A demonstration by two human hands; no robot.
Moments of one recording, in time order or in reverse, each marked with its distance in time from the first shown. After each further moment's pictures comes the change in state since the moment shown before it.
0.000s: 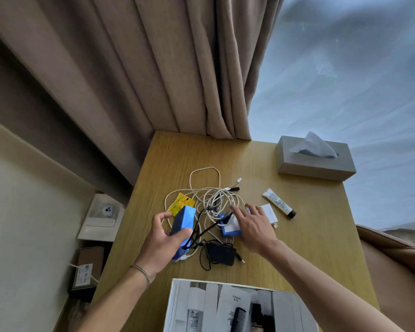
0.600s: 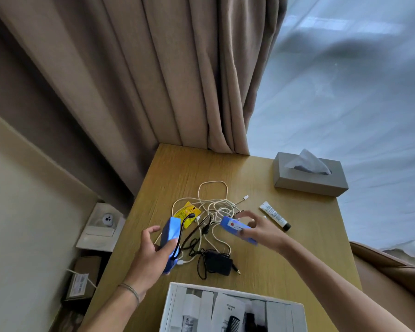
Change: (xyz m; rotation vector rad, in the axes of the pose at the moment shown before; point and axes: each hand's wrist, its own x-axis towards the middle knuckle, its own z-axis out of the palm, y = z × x) left_hand -0.027 -0.010 -0.010 -0.075 0.085 0.045; right_hand -0.020 0.032 -0.063 1.122 -0.241 0.162
